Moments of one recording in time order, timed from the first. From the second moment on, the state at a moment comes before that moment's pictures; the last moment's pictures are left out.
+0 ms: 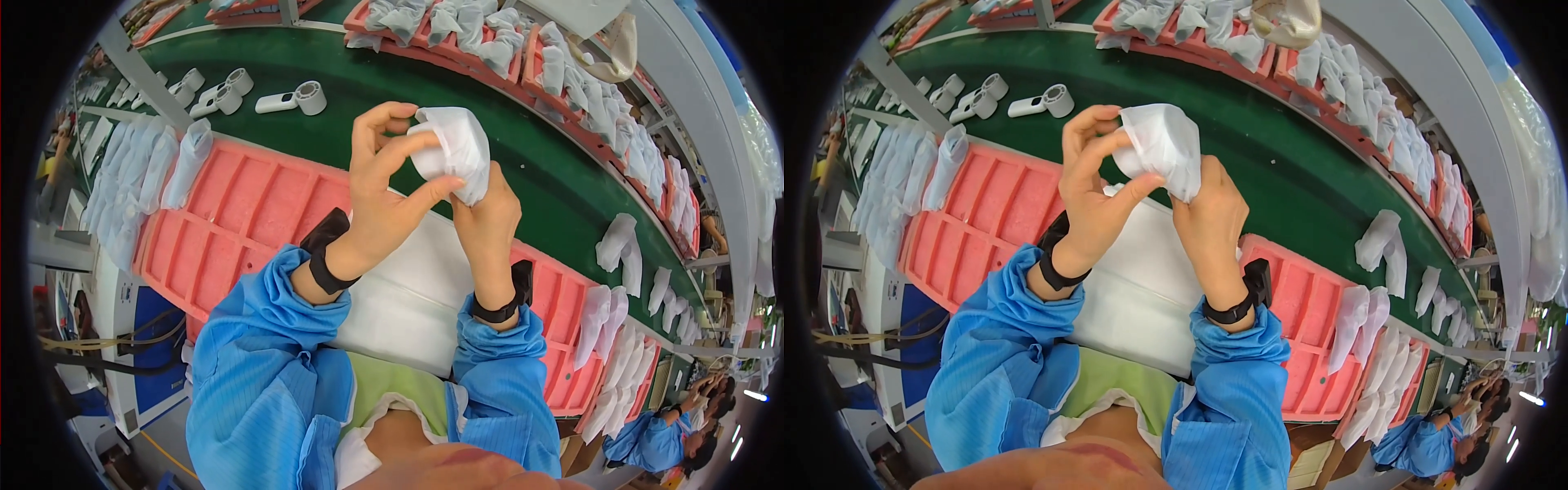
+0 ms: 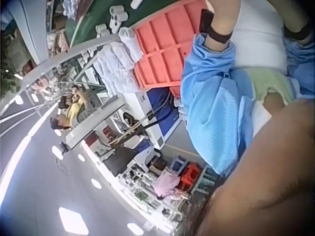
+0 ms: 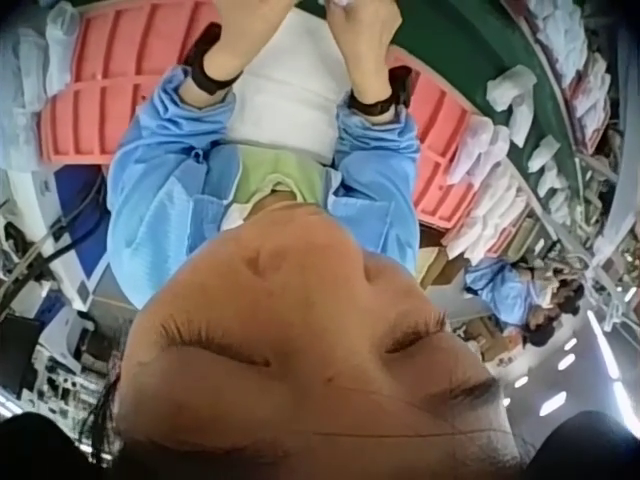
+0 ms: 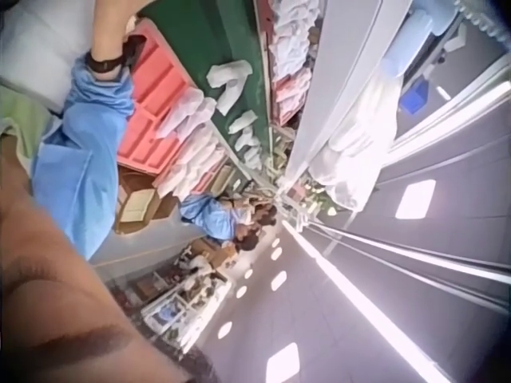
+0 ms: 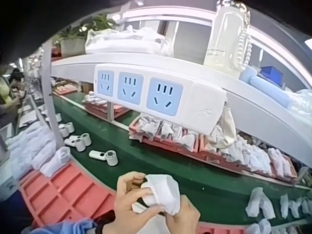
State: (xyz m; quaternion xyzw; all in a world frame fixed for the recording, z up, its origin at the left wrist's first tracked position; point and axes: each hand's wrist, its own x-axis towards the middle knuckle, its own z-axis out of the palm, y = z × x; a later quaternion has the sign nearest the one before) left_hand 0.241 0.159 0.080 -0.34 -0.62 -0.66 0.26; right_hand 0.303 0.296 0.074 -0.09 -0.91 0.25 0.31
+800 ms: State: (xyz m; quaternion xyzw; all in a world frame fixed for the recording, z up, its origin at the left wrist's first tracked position) left_hand 0.017 0.096 -0.046 -0.05 -0.92 -0.37 0.14; right_hand 0.281 0.451 -0.022 -0.26 -0.91 0.15 0.28
